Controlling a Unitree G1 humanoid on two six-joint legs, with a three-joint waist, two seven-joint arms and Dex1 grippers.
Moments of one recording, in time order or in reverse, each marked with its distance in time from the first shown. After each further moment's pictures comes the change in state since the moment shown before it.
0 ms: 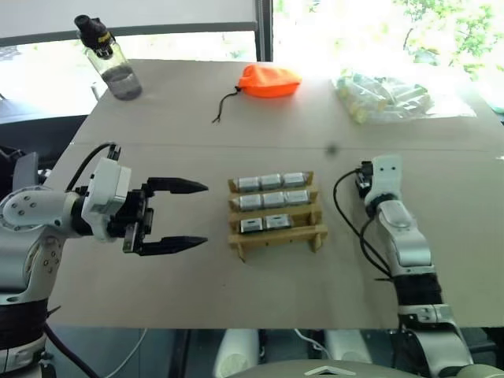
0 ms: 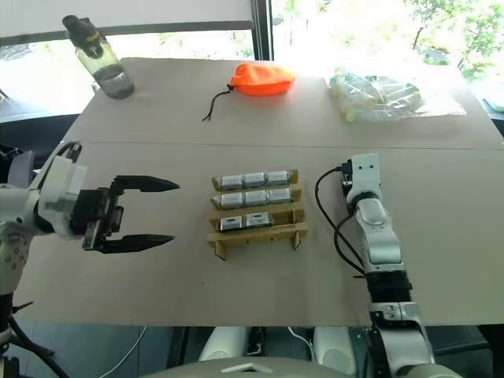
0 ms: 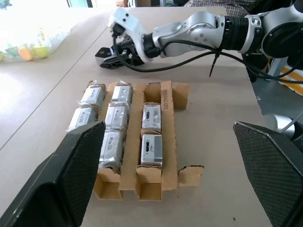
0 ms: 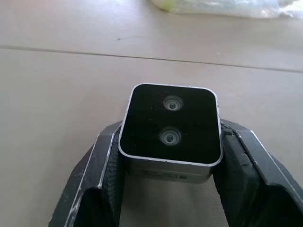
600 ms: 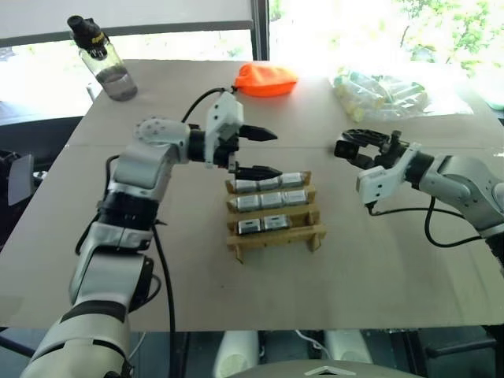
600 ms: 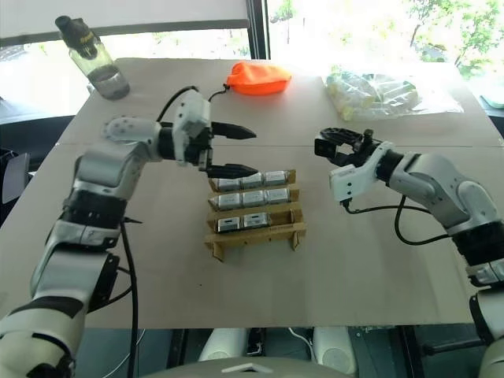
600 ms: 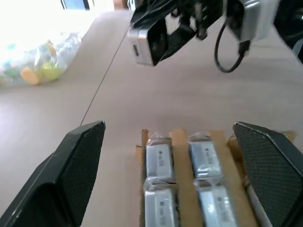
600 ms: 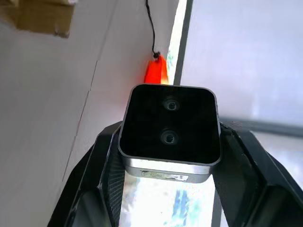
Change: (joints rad) left arm -0.756 -0.378 -0.503 0.602 0.372 -0.004 0.127; right arm -0.311 -0.648 0.330 0.088 -0.560 -1.023 0.303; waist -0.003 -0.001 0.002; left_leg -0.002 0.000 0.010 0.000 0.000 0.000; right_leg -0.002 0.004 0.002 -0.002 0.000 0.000
